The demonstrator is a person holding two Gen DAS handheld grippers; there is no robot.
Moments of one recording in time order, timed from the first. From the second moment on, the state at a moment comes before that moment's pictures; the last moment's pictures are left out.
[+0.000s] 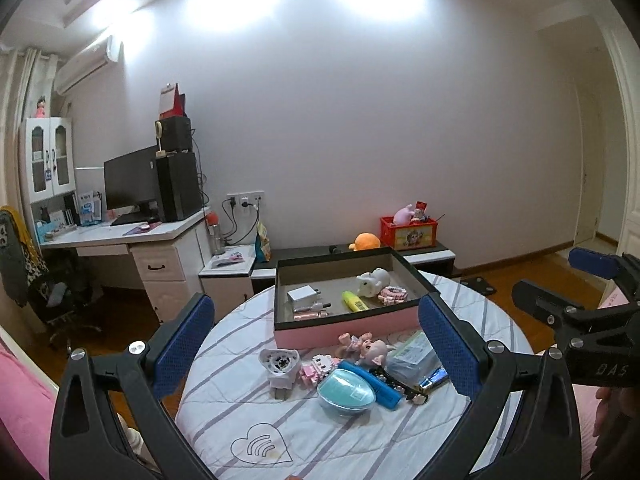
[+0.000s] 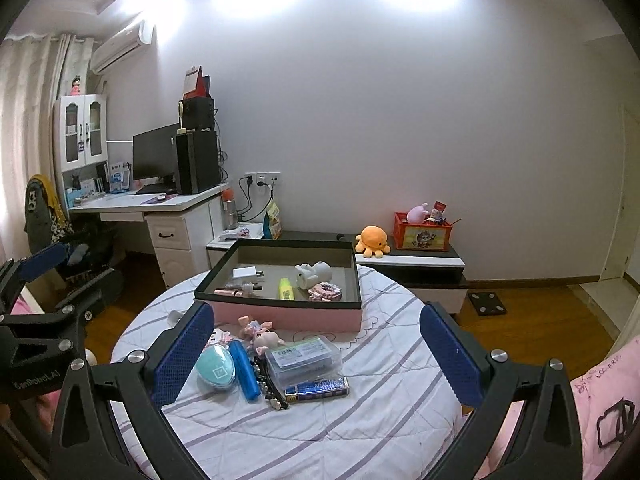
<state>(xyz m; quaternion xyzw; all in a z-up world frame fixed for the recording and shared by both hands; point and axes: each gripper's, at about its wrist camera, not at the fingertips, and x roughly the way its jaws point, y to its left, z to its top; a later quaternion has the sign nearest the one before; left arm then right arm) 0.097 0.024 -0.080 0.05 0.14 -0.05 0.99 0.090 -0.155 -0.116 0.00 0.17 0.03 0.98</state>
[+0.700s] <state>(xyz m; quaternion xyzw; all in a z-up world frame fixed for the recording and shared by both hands) 0.129 0.044 -0.120 0.04 0.21 -0.05 0.98 0.111 -0.155 -0.149 0.00 0.22 0.02 0.97</state>
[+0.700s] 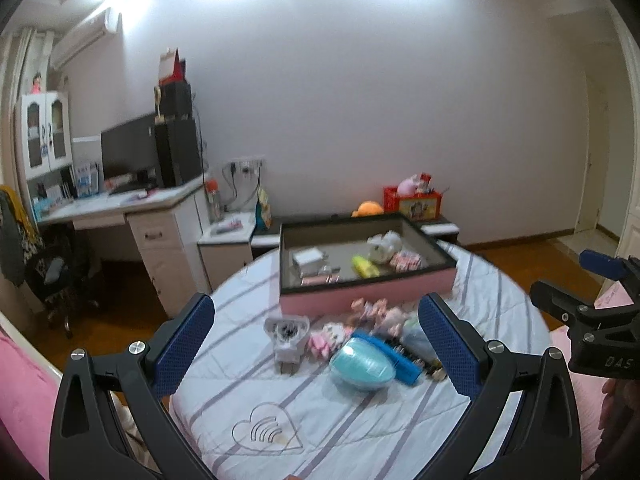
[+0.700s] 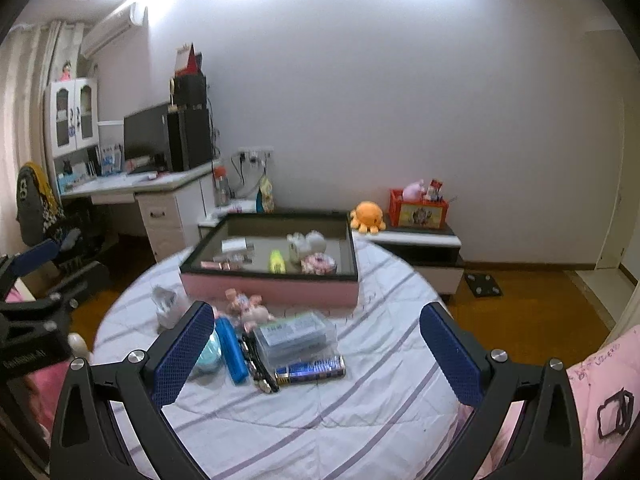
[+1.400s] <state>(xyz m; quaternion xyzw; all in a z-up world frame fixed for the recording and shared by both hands) 0.233 0.092 -0.224 -0.01 0.37 -0.02 0.93 0.196 -0.155 -0.243 0.01 0.36 0.04 0.93</state>
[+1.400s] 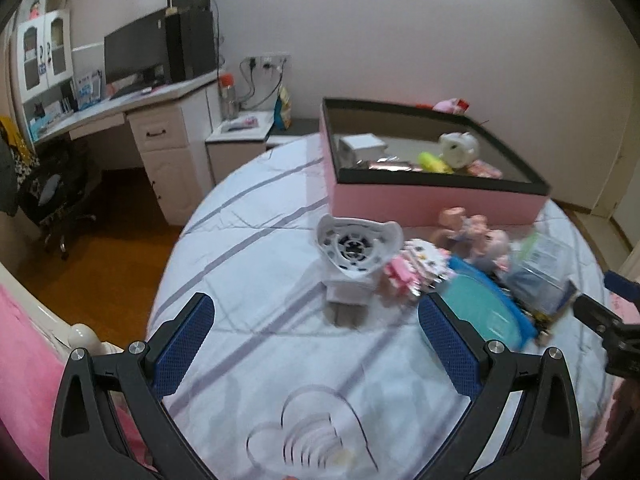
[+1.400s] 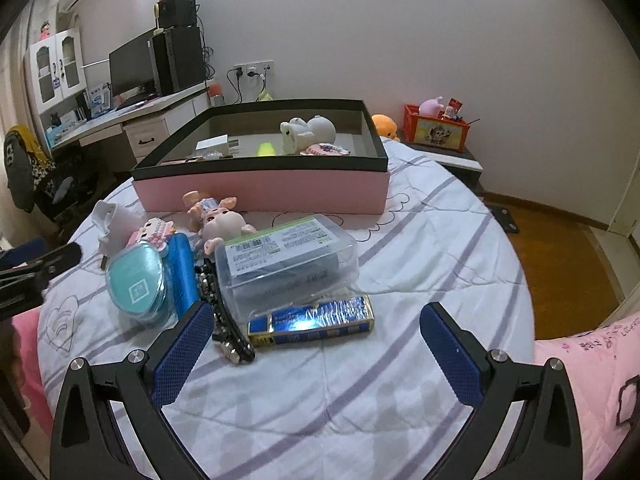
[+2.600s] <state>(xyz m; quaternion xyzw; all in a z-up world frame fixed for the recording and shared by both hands) 0.302 0.096 -0.250 -0.02 0.42 -0.04 0.91 0.269 -0.158 -0.267 0.05 0.40 0.08 0.91</state>
